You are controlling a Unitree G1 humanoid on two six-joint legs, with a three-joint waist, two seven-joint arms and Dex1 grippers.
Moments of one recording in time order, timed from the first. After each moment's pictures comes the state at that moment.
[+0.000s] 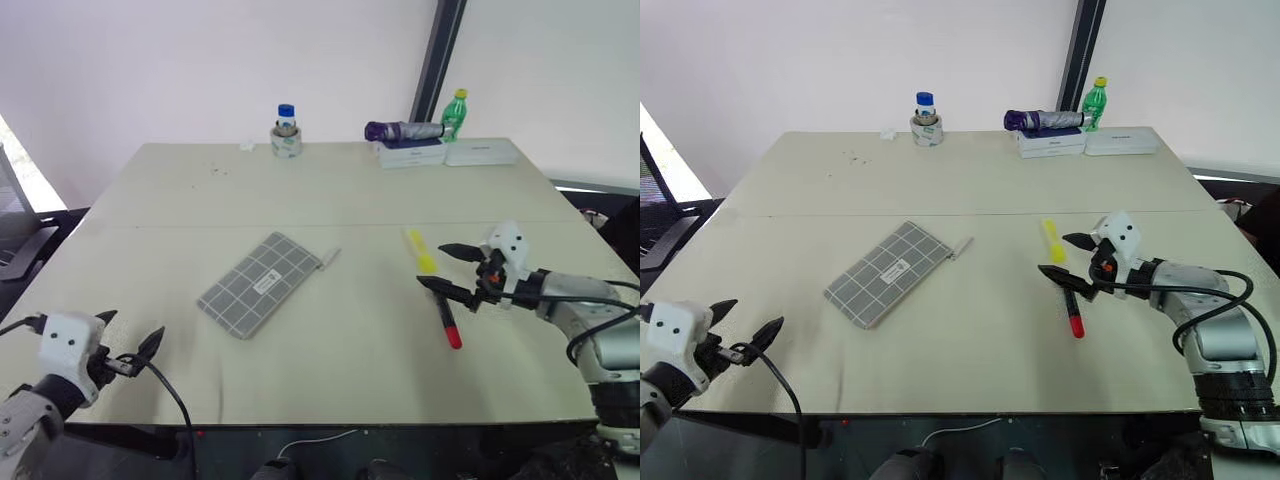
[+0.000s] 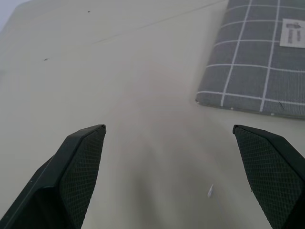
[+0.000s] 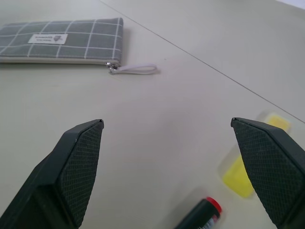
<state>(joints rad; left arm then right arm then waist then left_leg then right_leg) 0.35 0.61 0.52 -0.43 -0.34 0.31 -0.57 -0.37 -0.75 -0.15 -0.04 0.41 0.45 0.95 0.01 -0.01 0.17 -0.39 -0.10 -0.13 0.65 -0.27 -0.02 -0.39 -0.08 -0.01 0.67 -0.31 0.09</state>
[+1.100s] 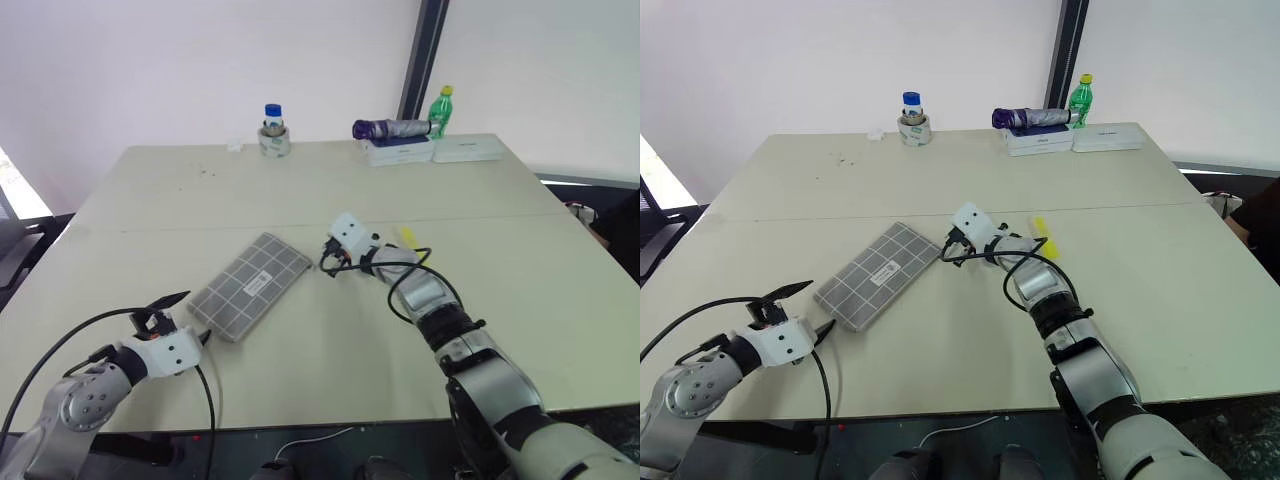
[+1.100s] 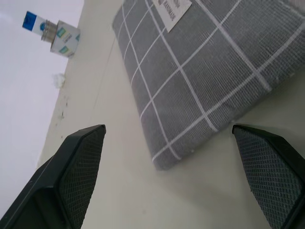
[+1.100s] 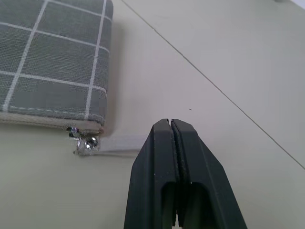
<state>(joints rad) 0.14 0.73 0.15 -0.13 0.34 -0.30 -0.44 -0.95 -0.18 0.27 0.79 -0.09 0.15 0.49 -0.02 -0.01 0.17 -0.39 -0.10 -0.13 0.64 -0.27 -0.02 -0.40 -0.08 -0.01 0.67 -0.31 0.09</state>
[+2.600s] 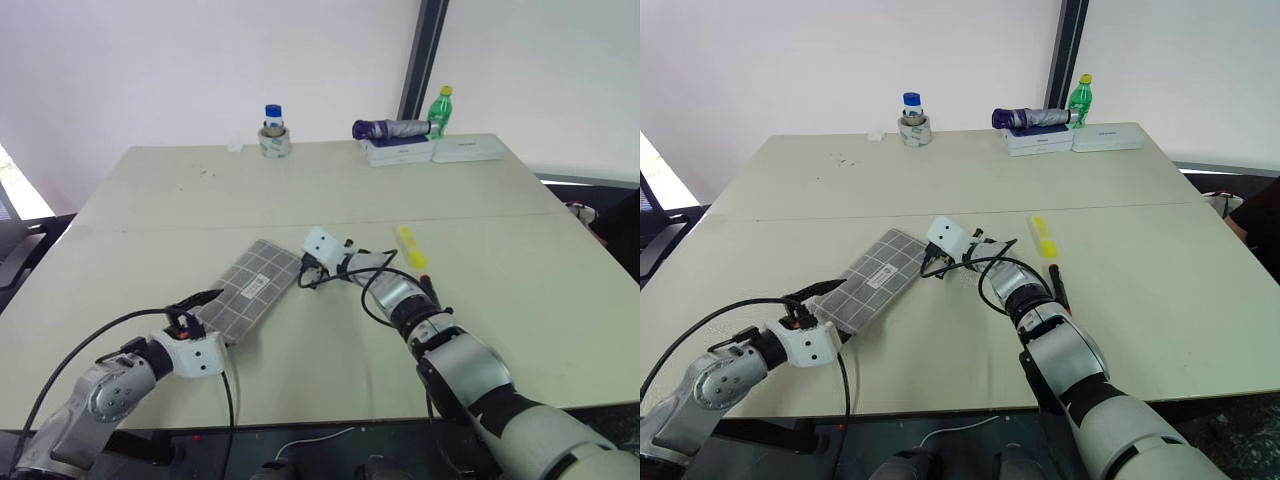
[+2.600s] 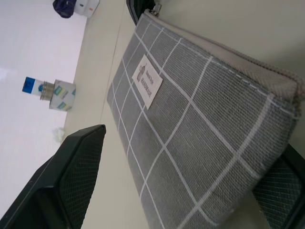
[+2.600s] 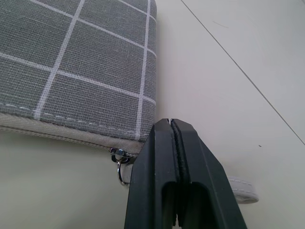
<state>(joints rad) 0.04 0.75 0.02 -0.08 0.39 -0.43 -0.41 -1.07 -0.08 0.27 1.13 -0.22 -0.10 0.50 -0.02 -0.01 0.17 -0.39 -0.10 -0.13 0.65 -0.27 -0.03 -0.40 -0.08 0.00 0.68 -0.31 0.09</state>
